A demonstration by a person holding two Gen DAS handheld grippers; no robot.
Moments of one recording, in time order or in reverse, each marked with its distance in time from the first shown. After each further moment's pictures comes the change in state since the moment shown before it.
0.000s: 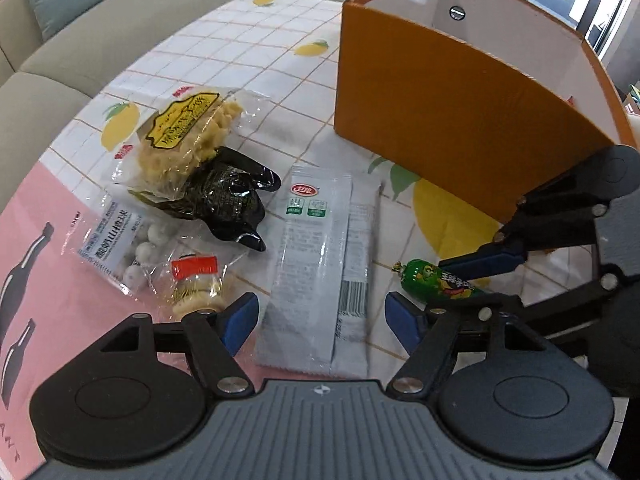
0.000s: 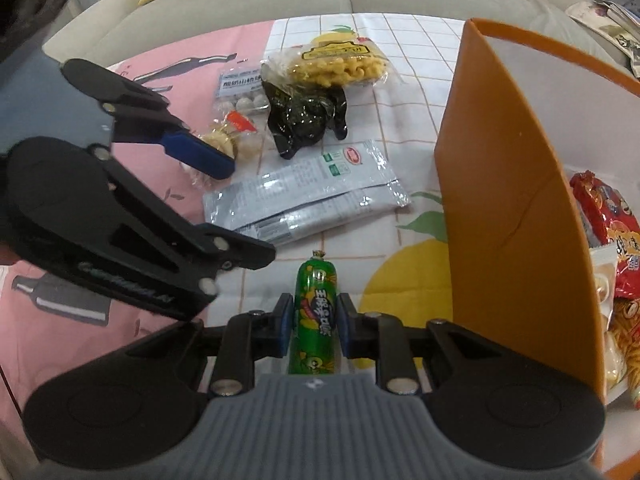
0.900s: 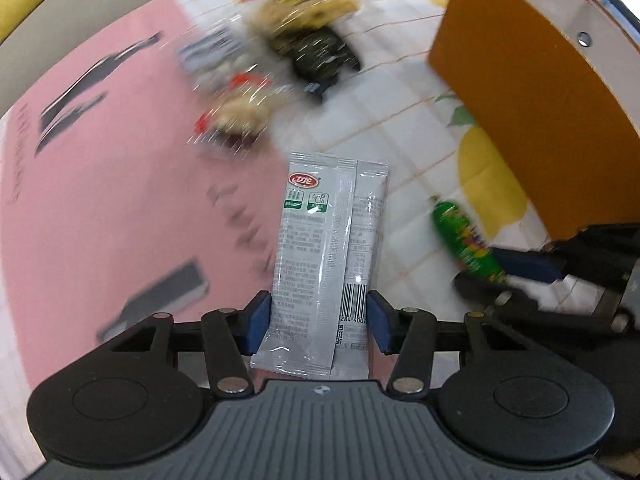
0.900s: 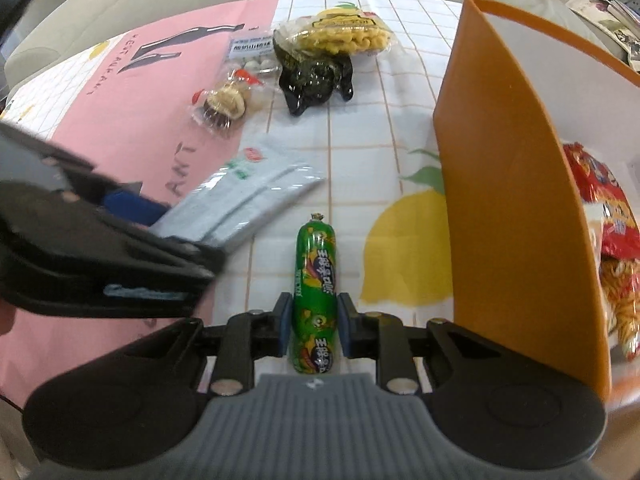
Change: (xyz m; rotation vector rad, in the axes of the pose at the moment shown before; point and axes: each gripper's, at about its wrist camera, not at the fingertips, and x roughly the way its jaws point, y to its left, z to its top) left arm -0.022 -0.038 -0.053 -0.531 0.174 0.203; right arm -0.018 0.007 -0.027 -0.014 0.078 -0.029
